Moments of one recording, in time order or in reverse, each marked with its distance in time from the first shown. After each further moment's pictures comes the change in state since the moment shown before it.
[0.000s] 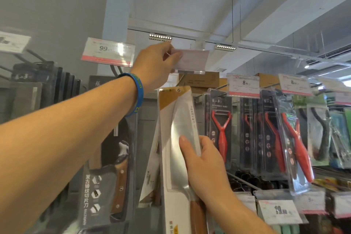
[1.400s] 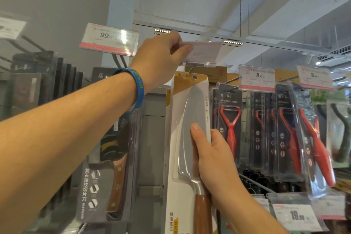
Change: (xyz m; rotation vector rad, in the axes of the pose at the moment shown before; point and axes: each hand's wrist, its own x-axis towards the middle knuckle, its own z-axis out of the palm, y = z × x) left_hand -0.011 -0.001 -0.002 0.108 0.012 0.113; right_hand 0.015 0.003 0.004 0.178 -0.030 0.124
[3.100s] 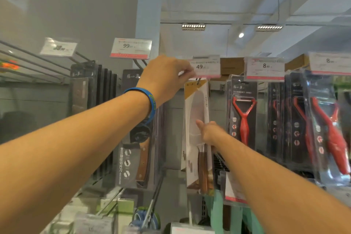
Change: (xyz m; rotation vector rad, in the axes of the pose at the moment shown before) left_hand -0.047 0.024 -0.013 0.442 -0.093 0.115; right_hand 0.090 0.027 0.008 -1.100 -0.416 0.173
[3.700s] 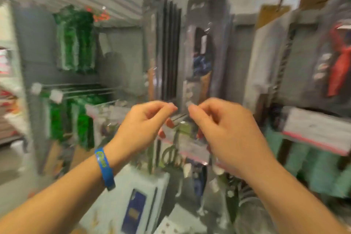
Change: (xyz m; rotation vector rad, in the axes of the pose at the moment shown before) left_hand -0.270 0.034 -0.049 -0.581 -0.072 -0.919; right_hand -0.207 -0.020 0.062 0.689 0.068 -0.724
